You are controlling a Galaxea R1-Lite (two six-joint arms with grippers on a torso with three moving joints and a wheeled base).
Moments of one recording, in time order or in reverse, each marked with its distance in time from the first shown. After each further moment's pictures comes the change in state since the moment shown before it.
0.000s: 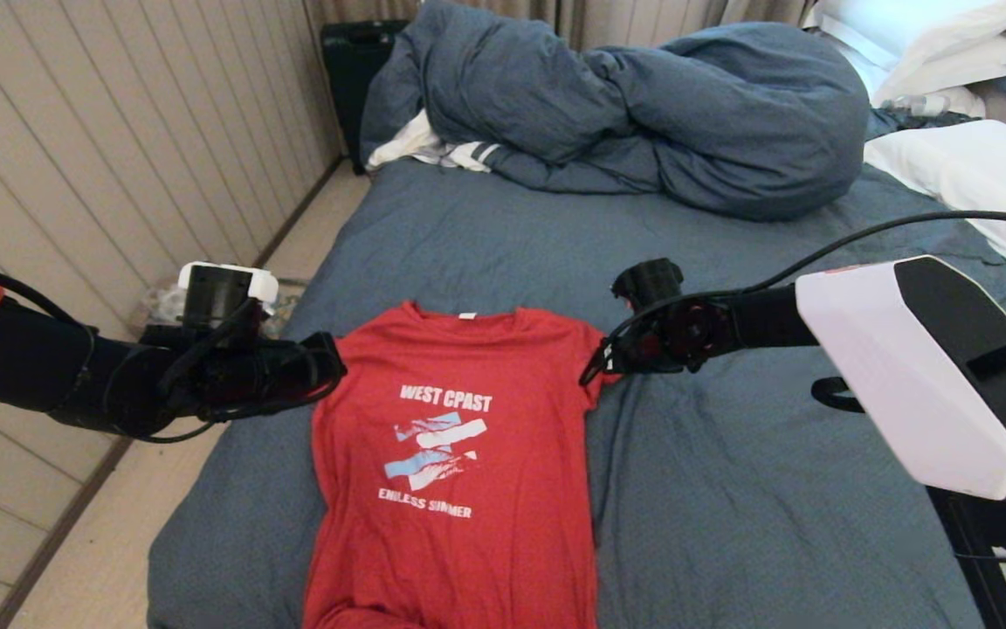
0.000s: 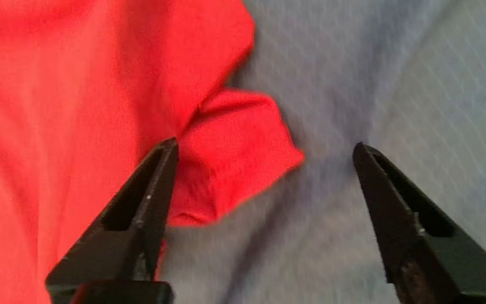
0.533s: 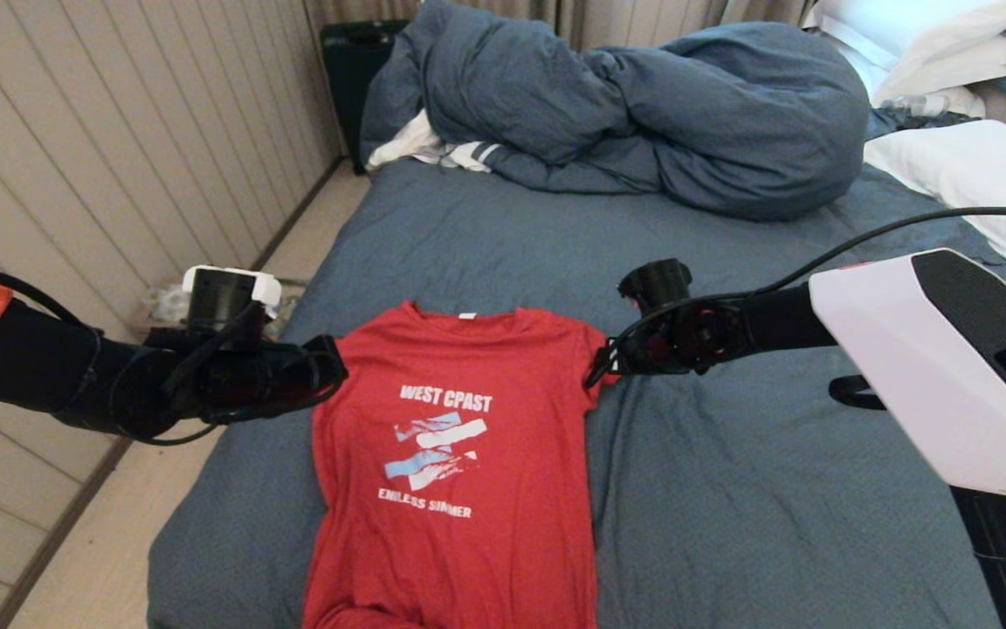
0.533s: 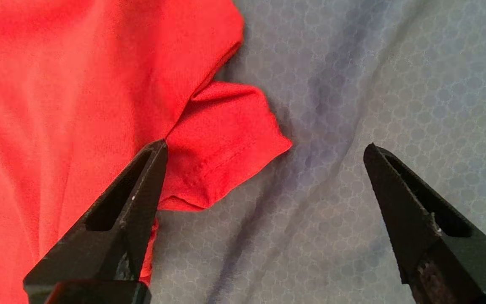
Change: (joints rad) left arm -0.002 0.009 0.001 -0.001 0.000 -0.002; right arm -0.001 -0.042 0.087 -0.069 -0.007 0.002
